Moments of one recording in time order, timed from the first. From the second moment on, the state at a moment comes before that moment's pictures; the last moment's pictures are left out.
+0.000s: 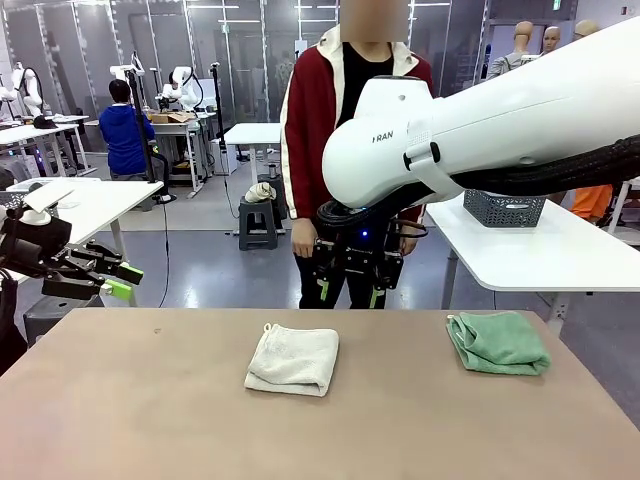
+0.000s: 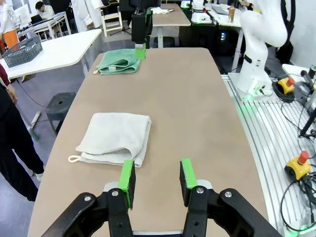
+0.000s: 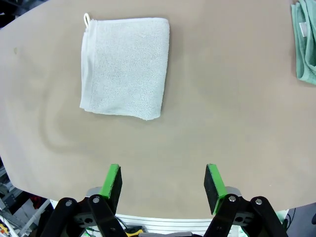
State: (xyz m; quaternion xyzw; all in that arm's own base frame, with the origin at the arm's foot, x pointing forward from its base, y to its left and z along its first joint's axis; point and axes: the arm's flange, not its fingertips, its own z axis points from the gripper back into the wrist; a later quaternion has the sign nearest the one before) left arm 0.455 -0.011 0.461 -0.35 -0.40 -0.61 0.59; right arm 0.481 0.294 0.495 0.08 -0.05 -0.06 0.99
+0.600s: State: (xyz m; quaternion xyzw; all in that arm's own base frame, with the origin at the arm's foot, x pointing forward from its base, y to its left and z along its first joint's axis) left arm 0.455 -0.011 0.462 -0.35 -0.40 -0.61 0.59; right arm 0.508 0.299 0.427 0.10 -0.05 -0.08 0.99
